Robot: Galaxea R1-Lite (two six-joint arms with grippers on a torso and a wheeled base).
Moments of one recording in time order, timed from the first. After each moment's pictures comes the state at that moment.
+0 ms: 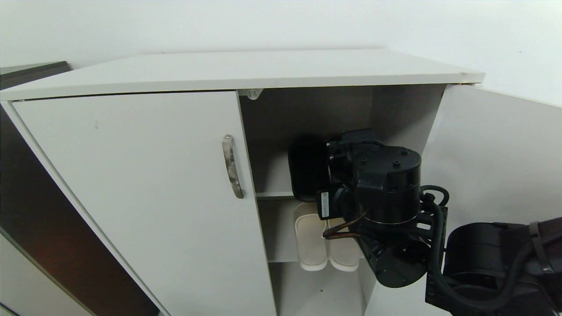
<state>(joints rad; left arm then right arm) 0.00 0.00 0.00 0.00 0.00 0.02 0.98 1.84 -1.05 -0.63 -0.81 0.10</state>
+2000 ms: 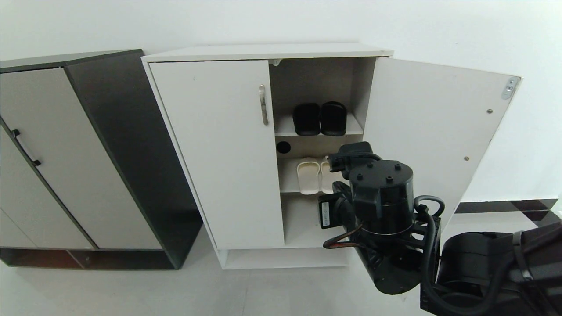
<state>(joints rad) 0.00 0.00 0.00 0.00 0.00 0.01 0.96 1.86 -1.00 -0.68 -0.79 0.11</state>
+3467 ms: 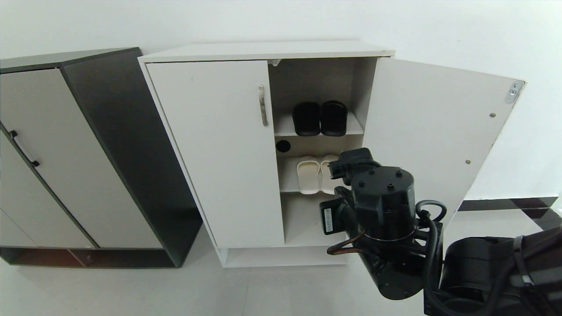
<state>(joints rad) 0.00 0.00 0.00 0.00 0.00 0.01 0.94 1.86 -0.96 -0.68 -0.78 0.09</state>
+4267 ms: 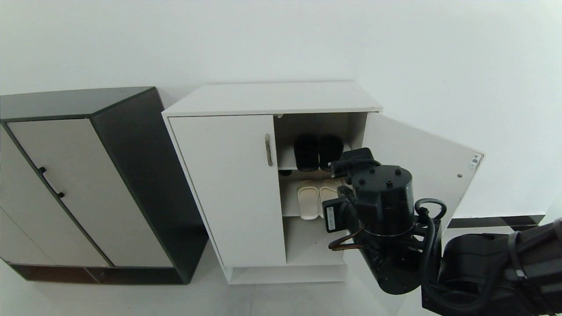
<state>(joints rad) 0.00 0.00 0.00 0.00 0.00 0.01 0.94 1.86 -0.96 -0.68 -0.78 0.08</state>
